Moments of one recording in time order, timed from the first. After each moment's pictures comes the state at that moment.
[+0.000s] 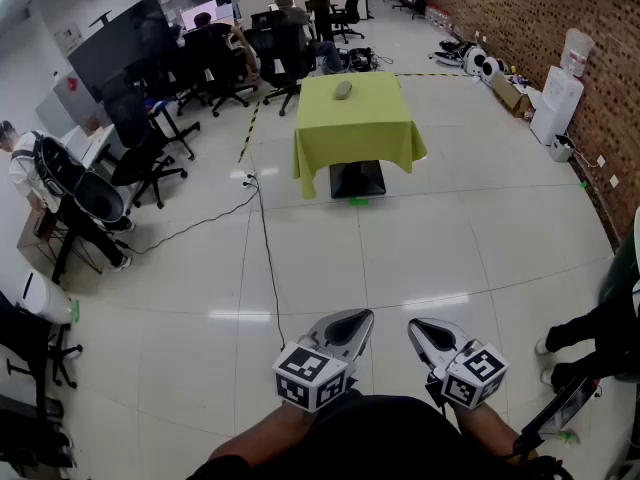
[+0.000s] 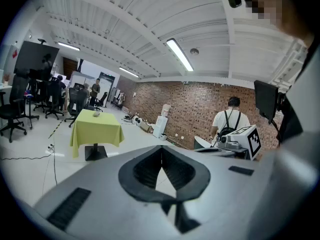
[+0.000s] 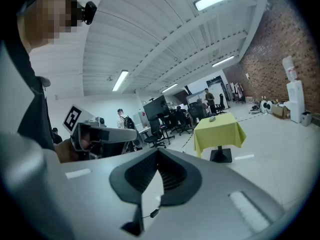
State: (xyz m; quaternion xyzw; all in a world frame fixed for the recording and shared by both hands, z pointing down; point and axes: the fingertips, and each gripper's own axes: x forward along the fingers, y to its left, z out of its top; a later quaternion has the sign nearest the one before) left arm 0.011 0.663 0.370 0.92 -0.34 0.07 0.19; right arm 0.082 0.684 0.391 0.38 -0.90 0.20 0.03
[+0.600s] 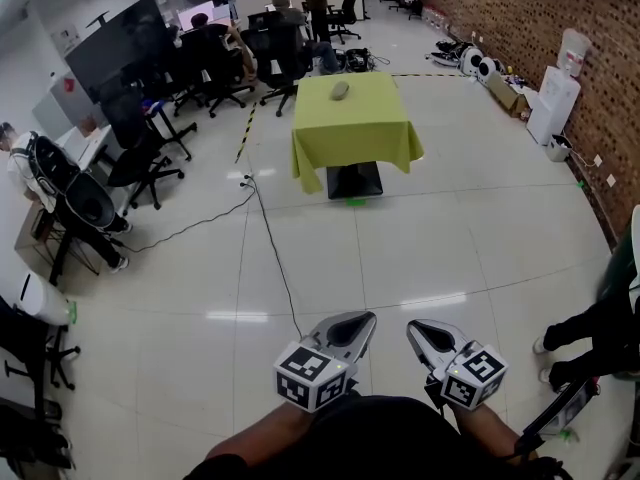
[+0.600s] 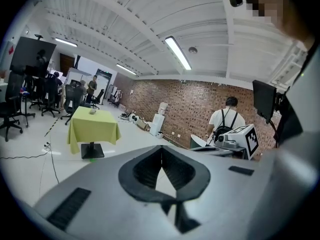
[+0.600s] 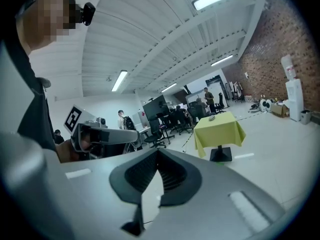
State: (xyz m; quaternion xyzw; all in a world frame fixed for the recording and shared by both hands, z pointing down) left arm 0.017 0.667 0.372 0.92 -0.32 0.08 0.20; right arm 0.085 0.686 0.395 0.39 -0.90 0.21 0.03
